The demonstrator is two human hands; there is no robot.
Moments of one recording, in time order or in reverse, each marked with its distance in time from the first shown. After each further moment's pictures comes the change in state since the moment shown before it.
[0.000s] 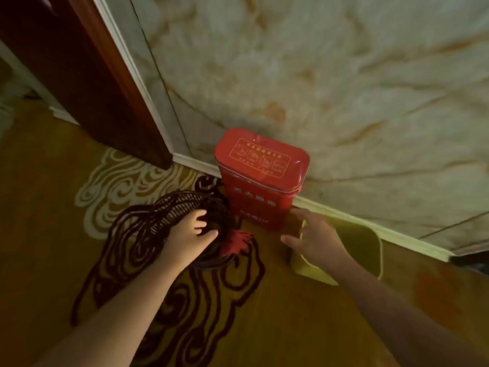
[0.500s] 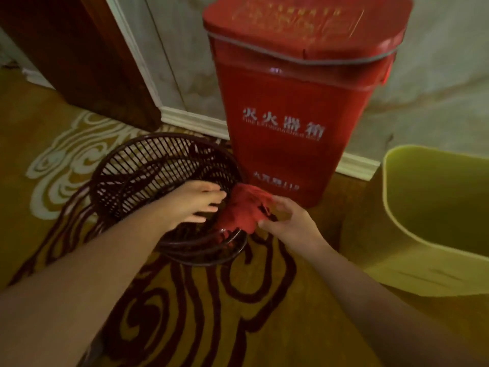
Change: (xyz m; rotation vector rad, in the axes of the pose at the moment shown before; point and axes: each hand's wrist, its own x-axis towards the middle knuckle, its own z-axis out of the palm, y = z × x) left_hand 0.214 -0.206 0.158 -0.101 -0.219 -0.116; right_hand 0.163 0.206 0.309 0.371 -0.083 0.018
